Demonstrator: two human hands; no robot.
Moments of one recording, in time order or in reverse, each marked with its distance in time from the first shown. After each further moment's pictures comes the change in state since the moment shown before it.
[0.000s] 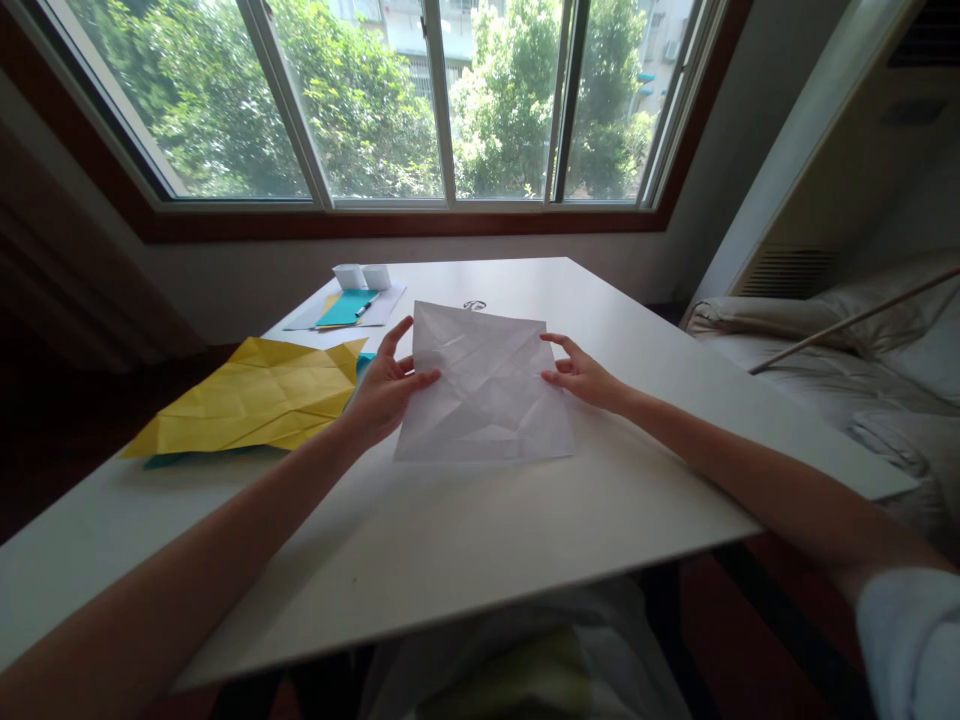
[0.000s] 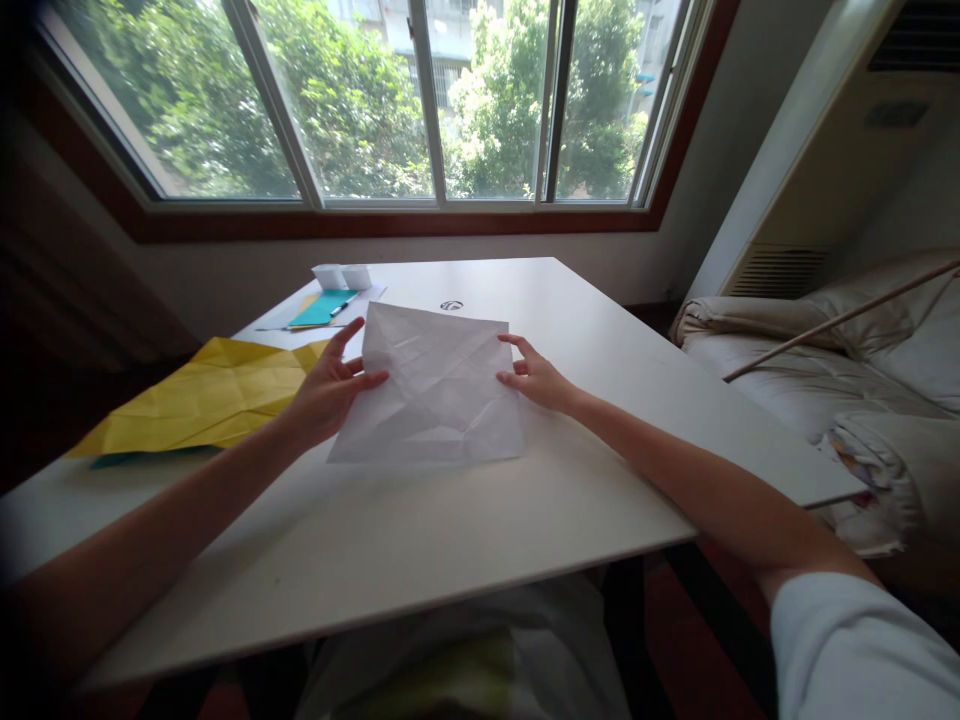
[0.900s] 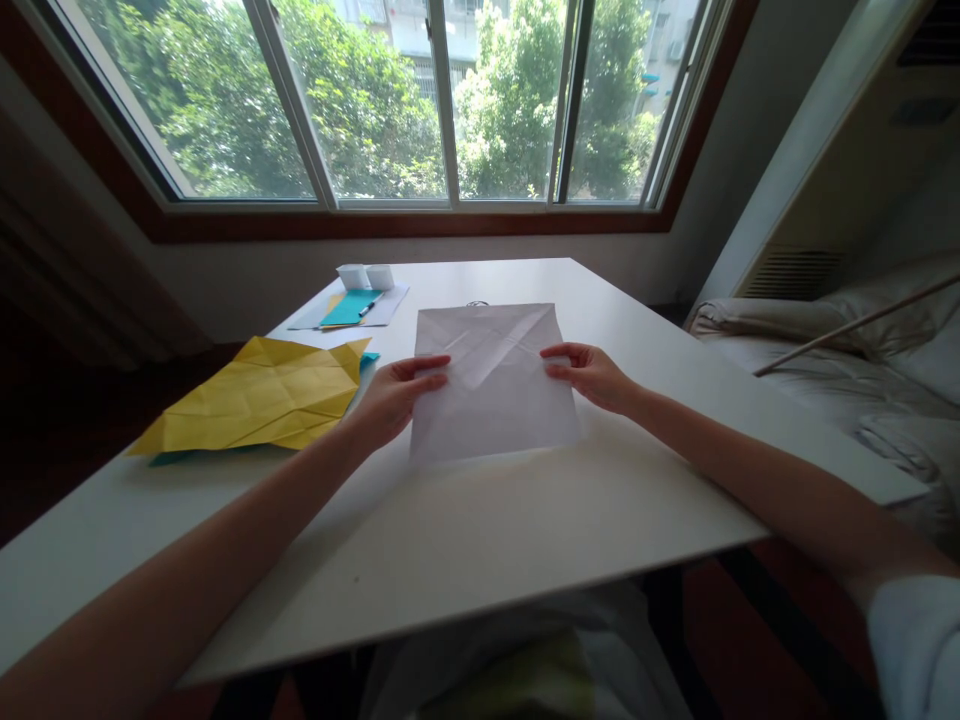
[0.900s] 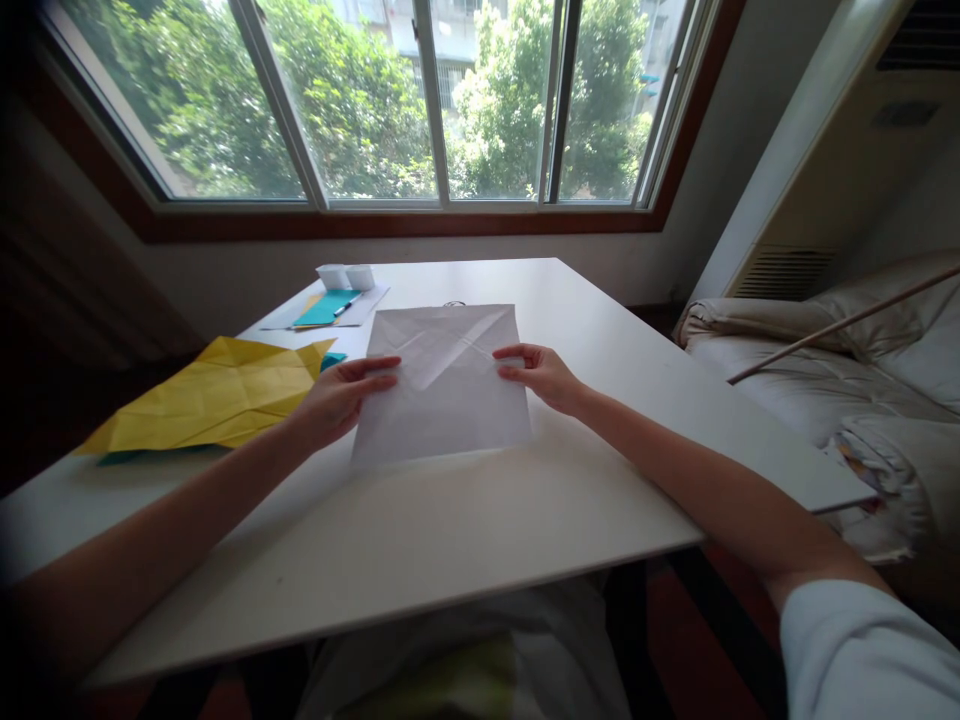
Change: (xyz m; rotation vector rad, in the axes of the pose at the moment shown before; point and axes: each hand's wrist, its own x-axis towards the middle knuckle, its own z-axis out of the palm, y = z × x) left_hand 0.006 -0.011 -0.004 -0.029 0.063 -0.171; right_hand 0.006 -0.004 0.005 0.538 0.077 0.044
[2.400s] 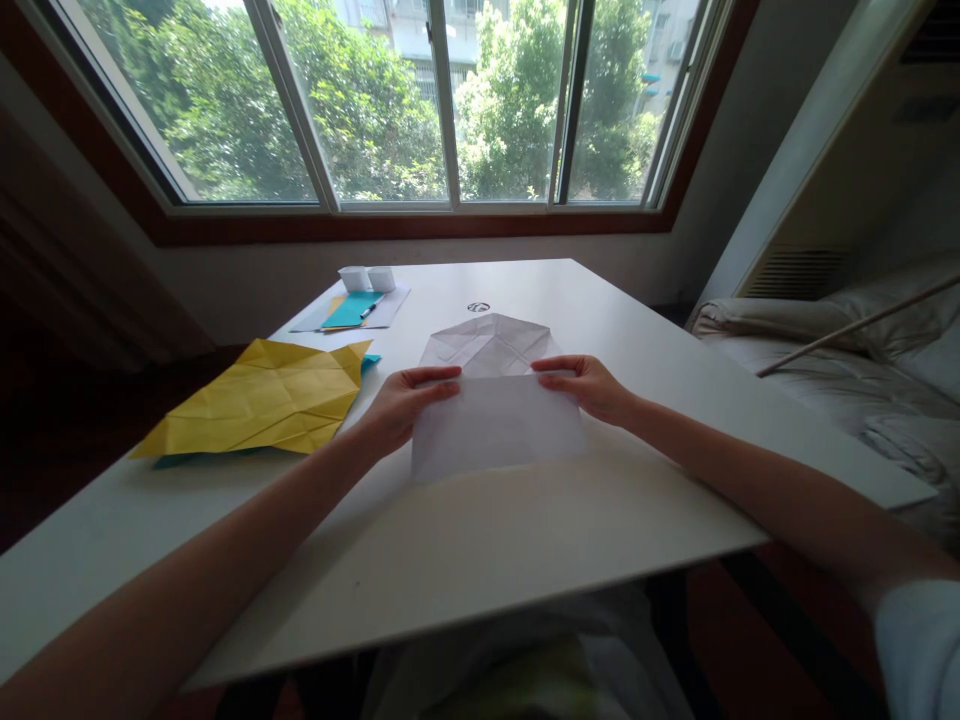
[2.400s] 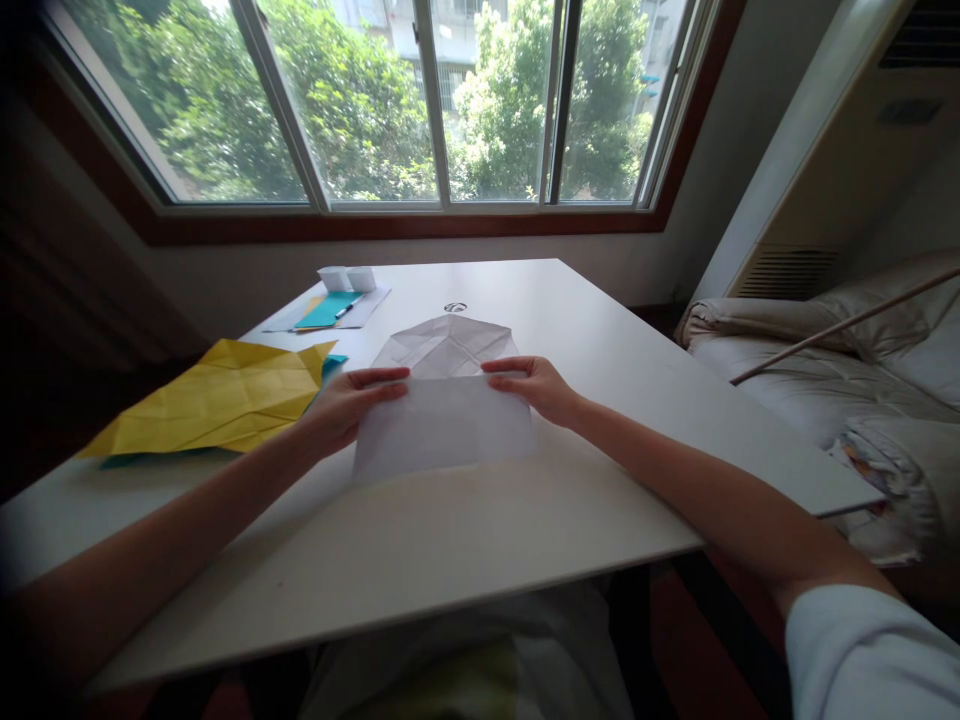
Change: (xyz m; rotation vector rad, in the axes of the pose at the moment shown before) left_hand -0.011 0.007 0.014 0.007 -0.011 -0.140; right_hand -0.009 -0.003 0.015 0.027 0.010 0.118
